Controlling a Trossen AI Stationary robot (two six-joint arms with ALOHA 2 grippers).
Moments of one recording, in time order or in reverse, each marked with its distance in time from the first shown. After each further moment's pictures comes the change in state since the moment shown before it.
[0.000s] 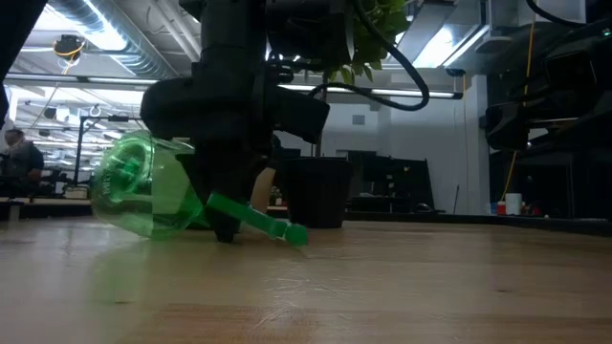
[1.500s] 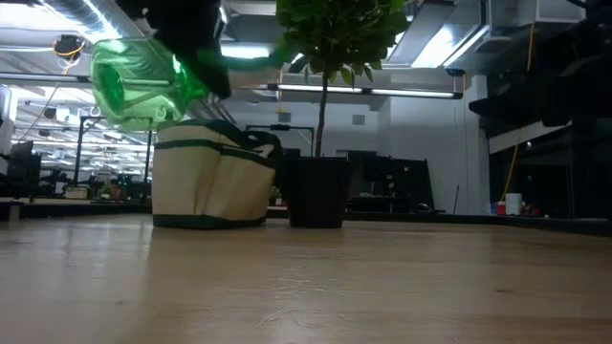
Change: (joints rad) left arm -0.169 -0.433 -0.163 -0.041 -0.496 -0.228; right arm -0.048 -0.245 0.000 0.002 0.166 0.154
